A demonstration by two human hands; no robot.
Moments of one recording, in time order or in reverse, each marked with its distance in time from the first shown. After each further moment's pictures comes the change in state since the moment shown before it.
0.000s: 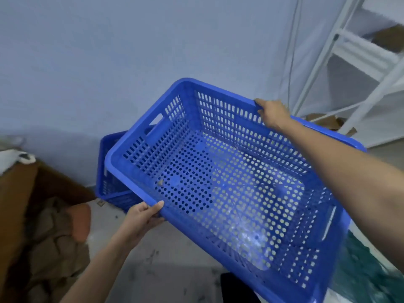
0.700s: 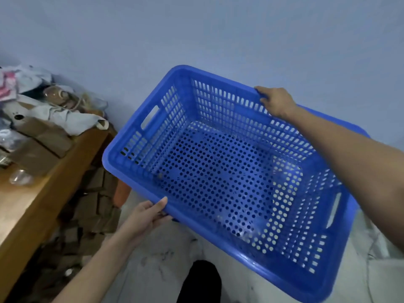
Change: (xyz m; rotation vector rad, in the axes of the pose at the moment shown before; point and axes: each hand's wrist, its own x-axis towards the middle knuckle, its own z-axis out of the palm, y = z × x) left_hand 0.090 0.071 -0.106 -0.377 0.343 -0.123; right_hand 0.263 -0.278 0.080 0.110 -0.158 -0.525
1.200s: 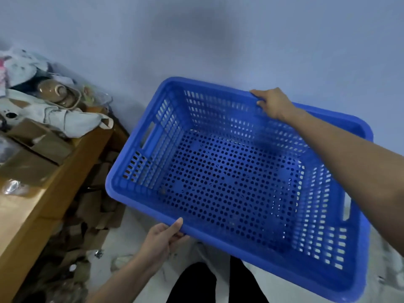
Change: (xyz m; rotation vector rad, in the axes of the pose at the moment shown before) left_hand 0.076 0.048 0.013 -0.239 0.124 -0.237; right_hand 0.162 -0.045 0.065 -0.013 -0.201 -0.091
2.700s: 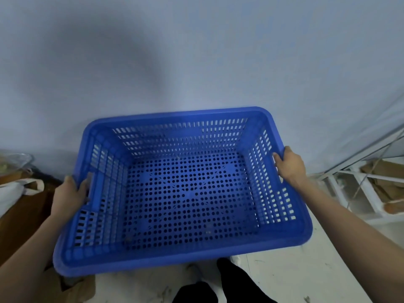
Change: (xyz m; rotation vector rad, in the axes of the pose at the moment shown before) left_hand 0.131 0.228 -0.007 1.271 0.398 0.784; right_hand -0.225 0.112 0.053 0.277 0.309 0.866
